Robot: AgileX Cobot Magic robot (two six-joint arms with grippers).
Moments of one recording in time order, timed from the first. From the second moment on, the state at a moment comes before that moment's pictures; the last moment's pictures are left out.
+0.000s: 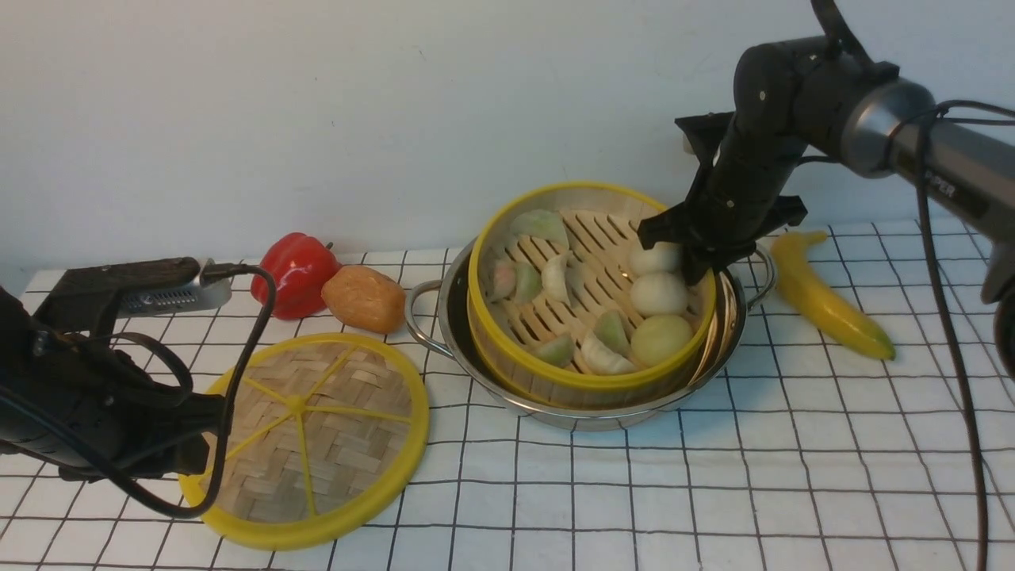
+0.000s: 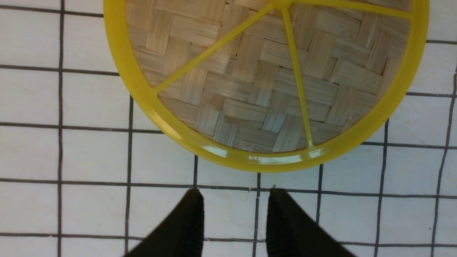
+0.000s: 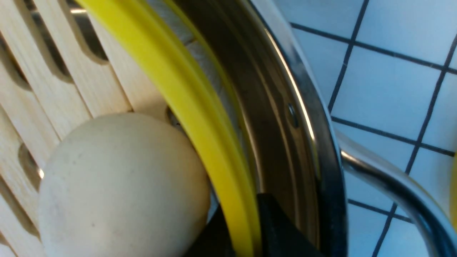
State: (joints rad) right arm 0.30 2.38 -2.17 0.09 1.25 0.16; left arm 0.04 1.38 -0.88 -0.15 0.86 0.09
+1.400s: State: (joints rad) right arm 0.30 2.39 -2.17 0.10 1.24 0.17; left arm 0.04 1.38 -0.88 -0.15 0.86 0.10
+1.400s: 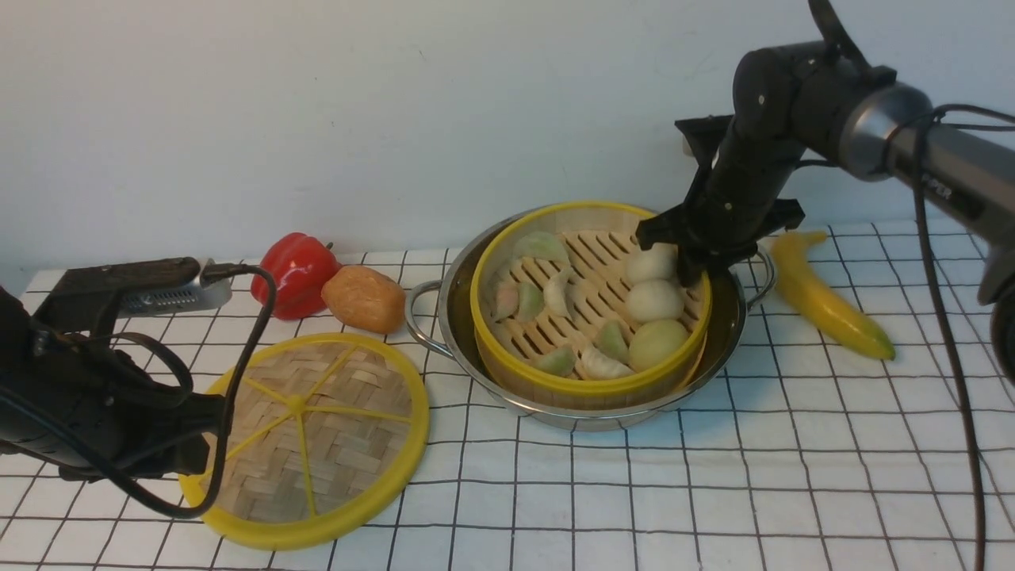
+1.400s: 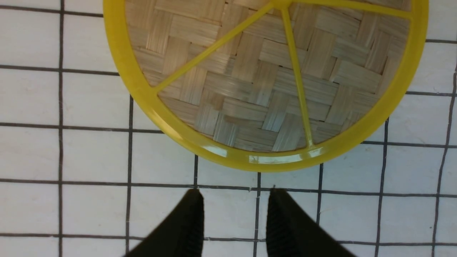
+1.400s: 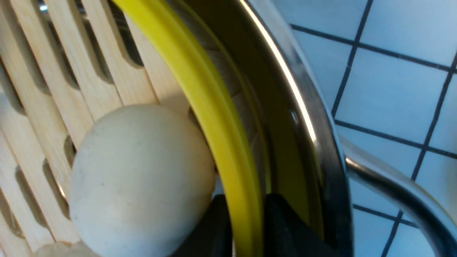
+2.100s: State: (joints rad) right arm 0.30 2.38 -2.17 0.10 1.24 0.19; left arm 0.04 1.38 -0.88 -0.15 0.86 0.11
